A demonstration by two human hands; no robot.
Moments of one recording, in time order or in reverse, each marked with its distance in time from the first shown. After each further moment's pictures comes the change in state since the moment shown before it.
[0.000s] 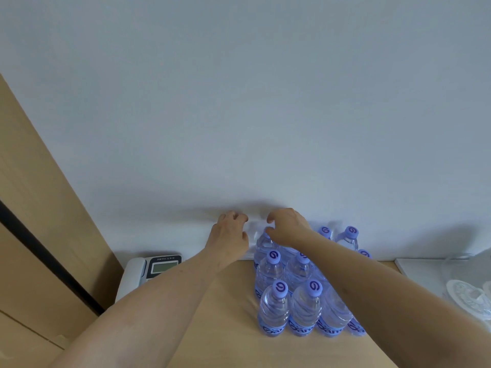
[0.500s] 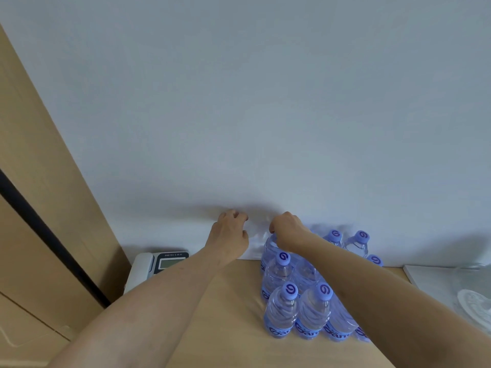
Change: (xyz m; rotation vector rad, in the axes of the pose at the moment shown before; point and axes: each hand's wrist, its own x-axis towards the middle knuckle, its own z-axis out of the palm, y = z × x) left_hand -0.003 -0.022 -0.007 -0.023 0.011 -0.036; right_hand 0.003 -0.026 0.004 -0.254 -0.160 -0.102
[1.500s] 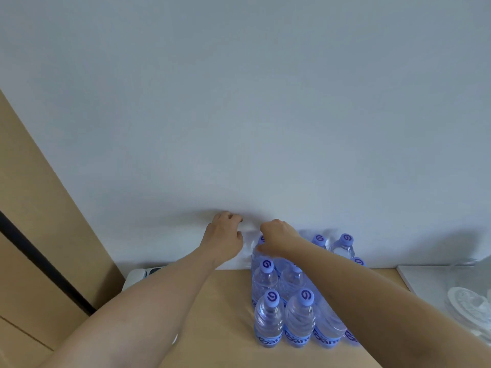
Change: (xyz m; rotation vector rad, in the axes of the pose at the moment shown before) left_hand 0.016 0.034 -0.013 0.098 -0.003 0.026; right_hand -0.014 0.018 -0.004 0.175 0.048 0.002
